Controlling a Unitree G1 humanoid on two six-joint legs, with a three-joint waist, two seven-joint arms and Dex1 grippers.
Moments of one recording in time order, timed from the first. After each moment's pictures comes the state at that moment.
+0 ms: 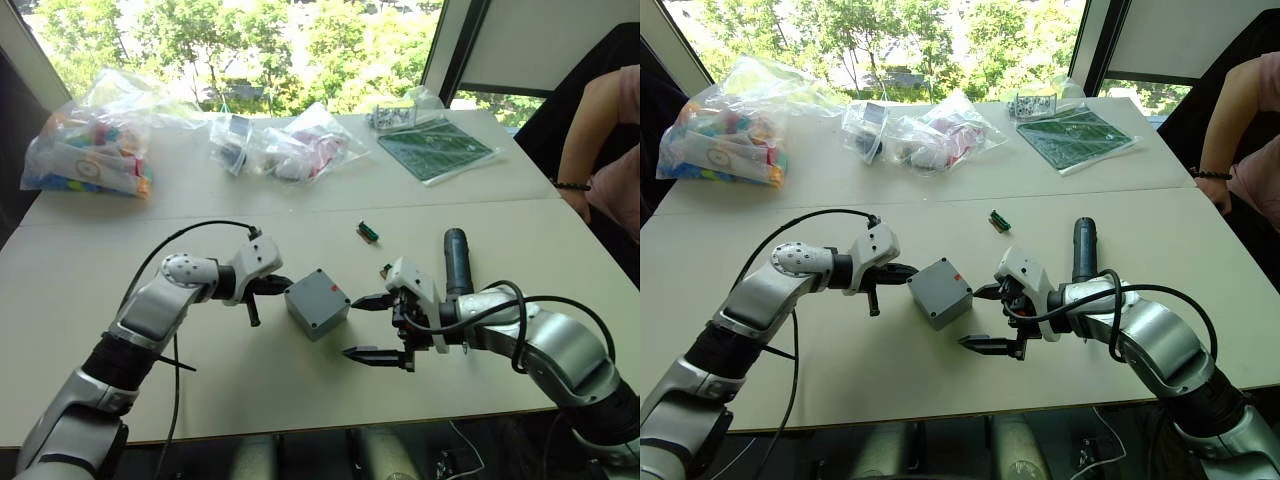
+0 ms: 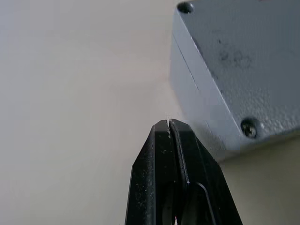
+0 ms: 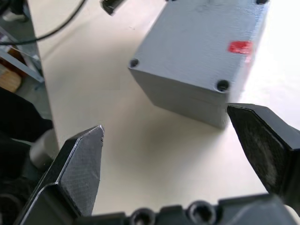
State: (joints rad) left arm -0.50 0.71 -0.28 -0.08 -0.21 0.54 -0.99; right arm -0.36 -0.82 0.23 -0.50 0.56 0.86 0.84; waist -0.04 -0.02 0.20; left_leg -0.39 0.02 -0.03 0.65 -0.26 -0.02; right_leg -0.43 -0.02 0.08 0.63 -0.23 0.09
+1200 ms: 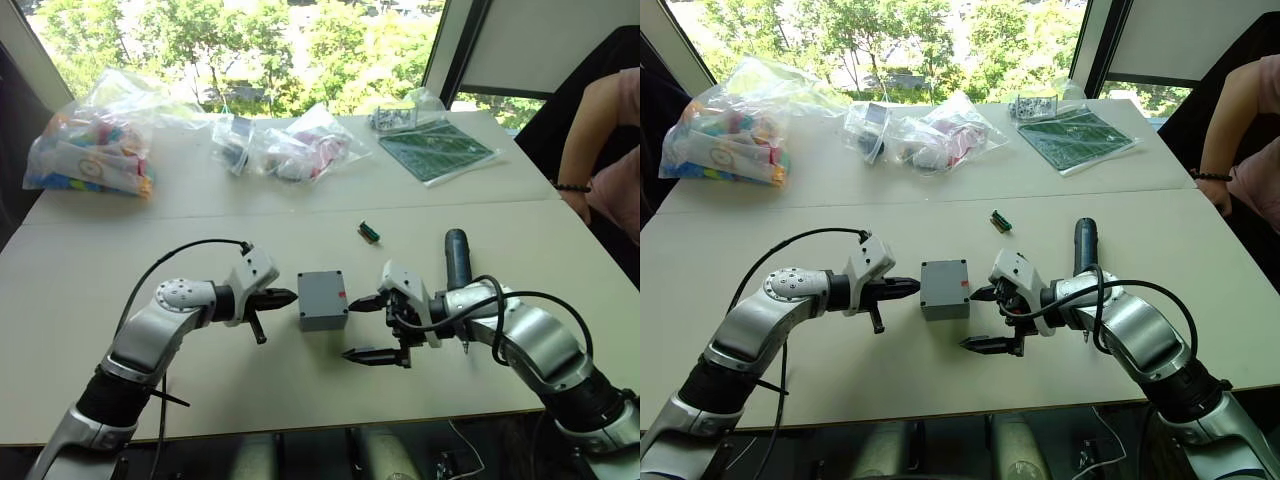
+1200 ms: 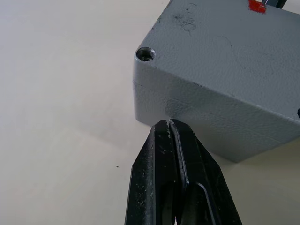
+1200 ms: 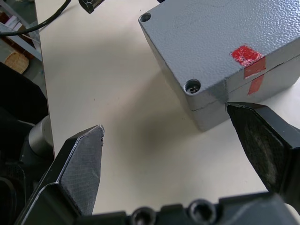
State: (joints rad) left arm -0.37 0.61 -0.20 -0.22 -0.28 0.66 -0.88; right arm -0.40 -0.74 0.31 -0.42 0.44 0.81 0.97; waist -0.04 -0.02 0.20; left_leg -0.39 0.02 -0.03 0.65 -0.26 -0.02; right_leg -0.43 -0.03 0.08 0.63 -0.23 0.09
